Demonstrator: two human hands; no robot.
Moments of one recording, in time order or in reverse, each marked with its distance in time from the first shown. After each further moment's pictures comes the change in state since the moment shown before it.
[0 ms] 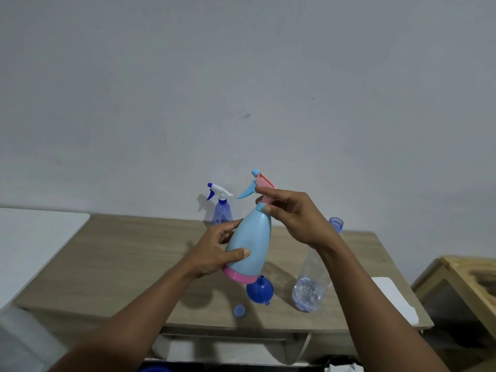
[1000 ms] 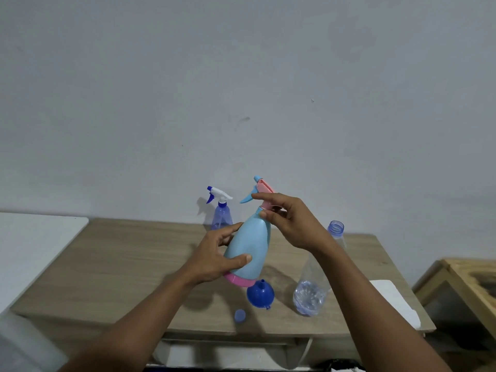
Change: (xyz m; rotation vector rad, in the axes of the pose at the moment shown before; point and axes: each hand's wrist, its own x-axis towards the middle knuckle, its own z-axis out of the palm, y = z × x) left_hand 0.000 -0.005 0.000 0.183 0.082 0.057; right_hand 0.006 0.009 0.003 -0.219 0.022 -0.038
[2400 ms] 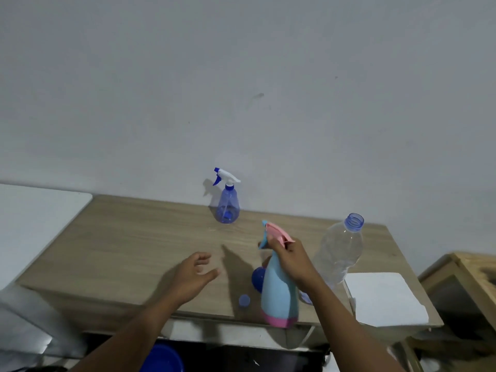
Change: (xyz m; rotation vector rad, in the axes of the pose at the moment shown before) left_hand -0.047 -0.124 -0.001 -0.018 0.254 -0.533; right_hand -0.043 0.083 0.076 0.243 0.111 0.550
